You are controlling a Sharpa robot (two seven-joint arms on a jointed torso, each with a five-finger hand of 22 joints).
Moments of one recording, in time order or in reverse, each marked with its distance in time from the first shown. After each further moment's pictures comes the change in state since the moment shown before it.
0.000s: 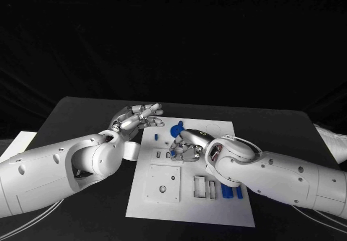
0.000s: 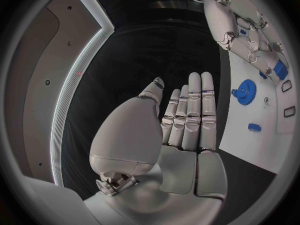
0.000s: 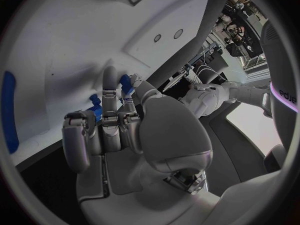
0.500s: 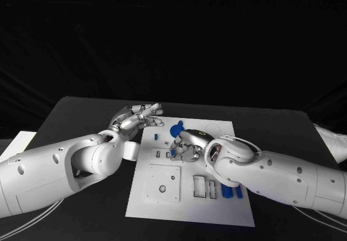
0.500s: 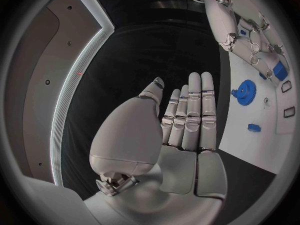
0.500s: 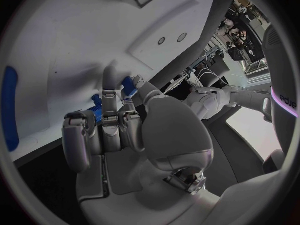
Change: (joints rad) left arm 0.000 0.000 0.000 0.001 0.000 0.001 -0.001; left_hand 0.000 0.000 0.000 0.000 0.000 0.000 0.000 0.000 0.000 0.000 0.000 0.000 0.000 0.000 0.000 0.000 0.000 0.000 0.000 0.000 0.000 0.000; right arm -0.001 0.004 -0.002 -0.001 -0.044 0.010 -0.019; right_hand -0.057 -0.033 0.006 0.003 -0.012 -0.052 0.016 -0.017 -0.012 0.001 0.008 -0.043 0.000 0.000 0.000 0.000 0.000 0.000 0.000 0.000 0.000 0.000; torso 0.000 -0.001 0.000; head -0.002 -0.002
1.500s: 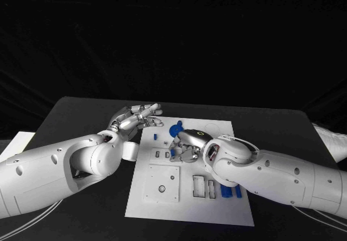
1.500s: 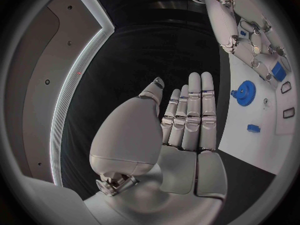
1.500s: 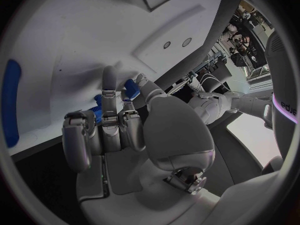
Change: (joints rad) left arm 0.000 -0.001 0.000 0.002 0.000 0.003 -0.003; left_hand 0.000 0.000 0.000 0.000 0.000 0.000 0.000 0.000 0.000 0.000 0.000 0.000 0.000 0.000 0.000 -0.004 0.001 0.000 0.000 0.000 0.000 0.001; right arm 0.000 0.007 0.000 -0.003 -0.054 0.012 -0.027; right_hand -0.043 -0.057 -0.036 0.027 -0.022 -0.044 0.010 0.000 0.000 -0.001 0.014 -0.015 0.000 0.000 0.007 0.000 0.001 0.000 -0.004 0.004 -0.002 0.000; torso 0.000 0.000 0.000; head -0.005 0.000
